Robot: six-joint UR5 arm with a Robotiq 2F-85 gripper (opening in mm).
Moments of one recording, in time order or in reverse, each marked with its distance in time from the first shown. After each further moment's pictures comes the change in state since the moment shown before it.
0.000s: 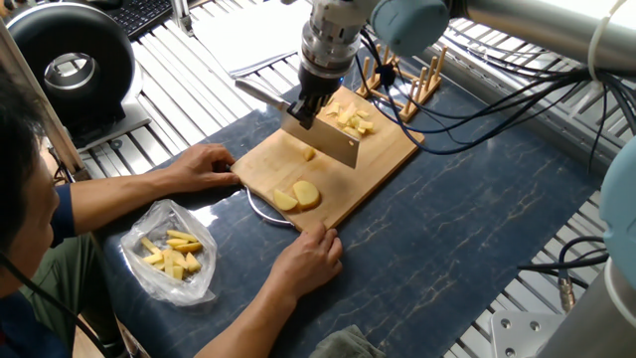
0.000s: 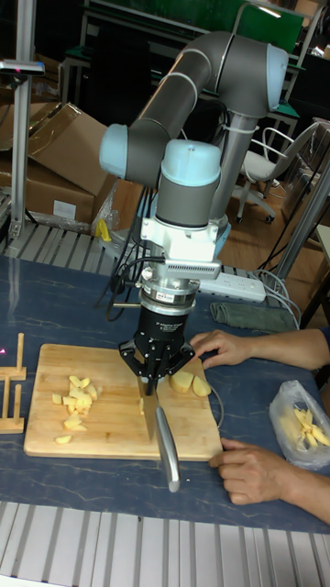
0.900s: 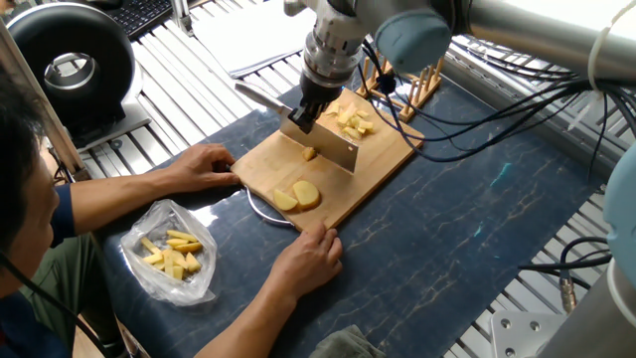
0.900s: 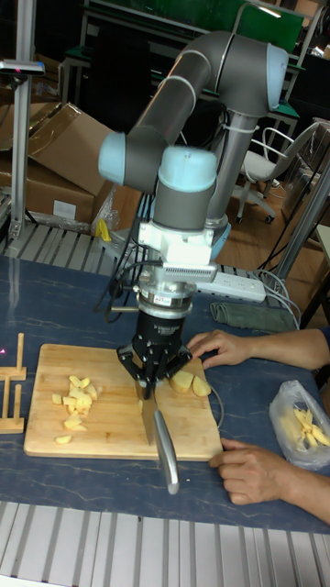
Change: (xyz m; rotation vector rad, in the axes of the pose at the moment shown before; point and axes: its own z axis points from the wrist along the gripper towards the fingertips) arm 0.003 -0.005 -0.002 0.009 -0.010 -0.025
